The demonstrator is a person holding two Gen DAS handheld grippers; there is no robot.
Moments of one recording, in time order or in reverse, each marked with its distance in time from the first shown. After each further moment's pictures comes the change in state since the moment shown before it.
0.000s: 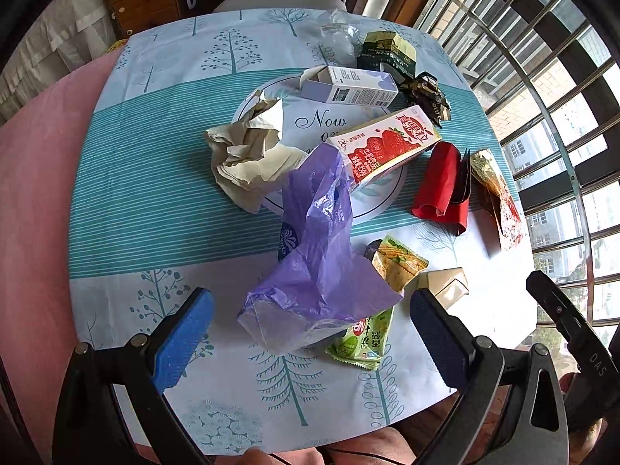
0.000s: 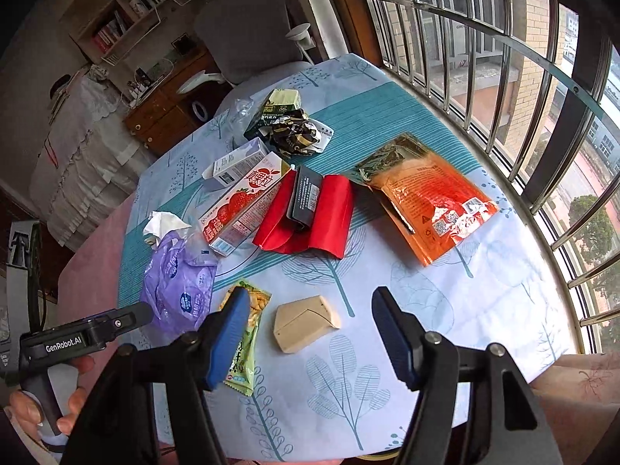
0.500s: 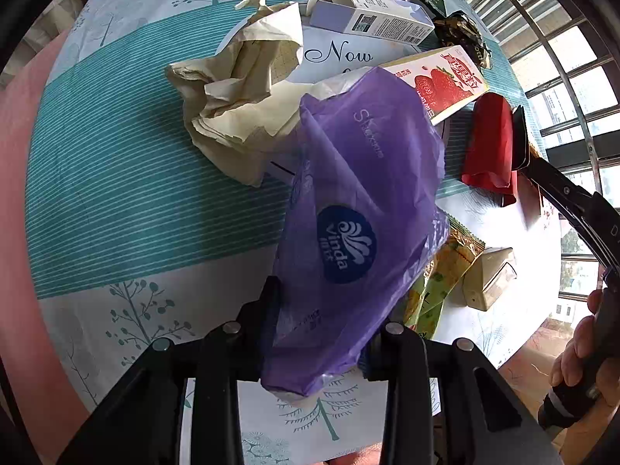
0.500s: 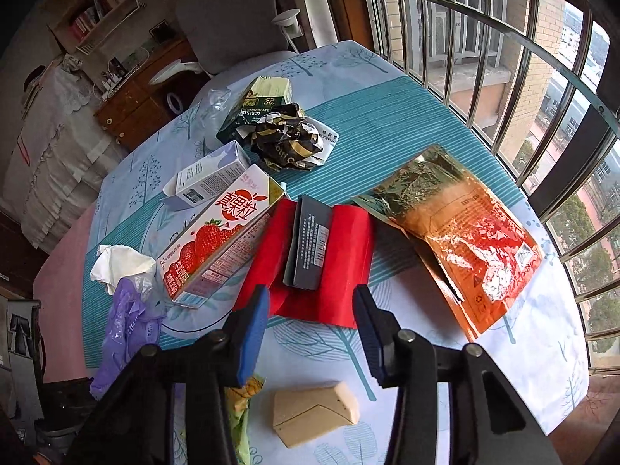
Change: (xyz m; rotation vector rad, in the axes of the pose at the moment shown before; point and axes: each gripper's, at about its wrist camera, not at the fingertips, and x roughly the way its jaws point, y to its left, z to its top) left arm 0.072 0.019 0.012 0.058 0.173 -0.023; right arm 0.080 0.018 0.044 -0.010 0.026 -0.101
